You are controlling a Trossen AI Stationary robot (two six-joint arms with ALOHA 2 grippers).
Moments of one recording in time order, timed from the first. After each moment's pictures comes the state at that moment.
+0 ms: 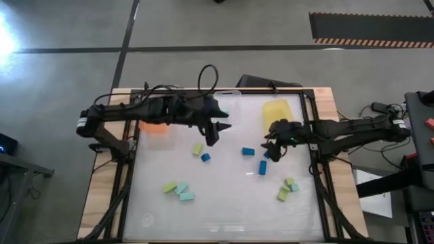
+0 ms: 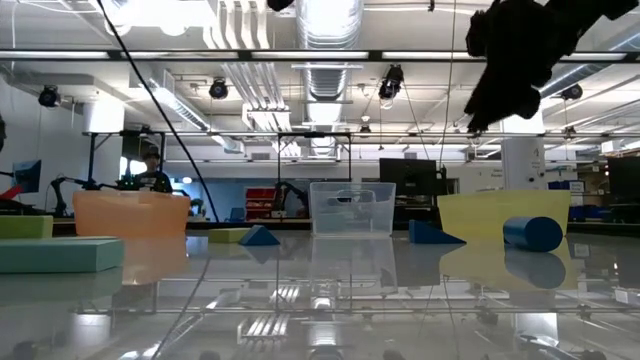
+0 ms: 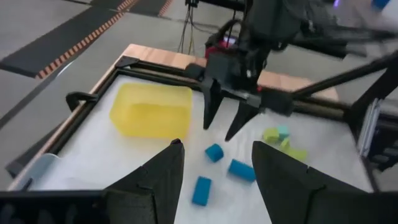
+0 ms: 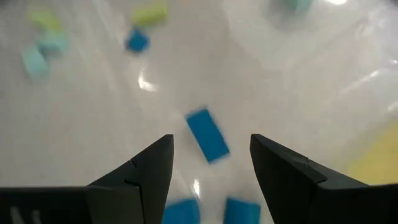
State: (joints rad) left arm 0.04 1.51 1.61 -0.52 -0.10 -0.18; right arm 0.01 0.98 0.71 -0.54 0.14 0.47
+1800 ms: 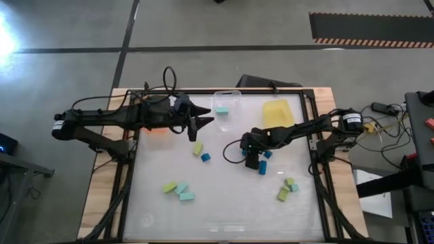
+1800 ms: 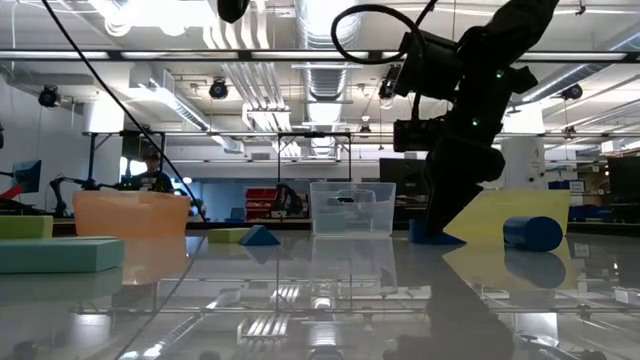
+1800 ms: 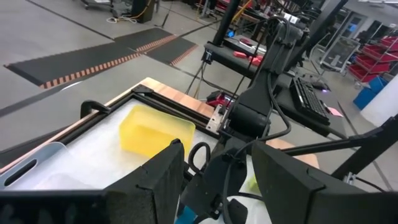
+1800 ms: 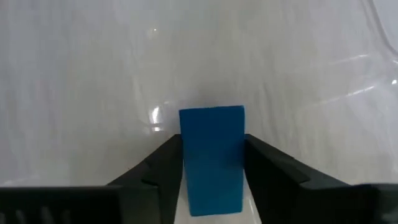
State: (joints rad) left arm 0.04 1.20 1.20 -0.19 -0.20 -0.38; right arm -0.04 1.66 0.83 -0.32 0.04 0.16
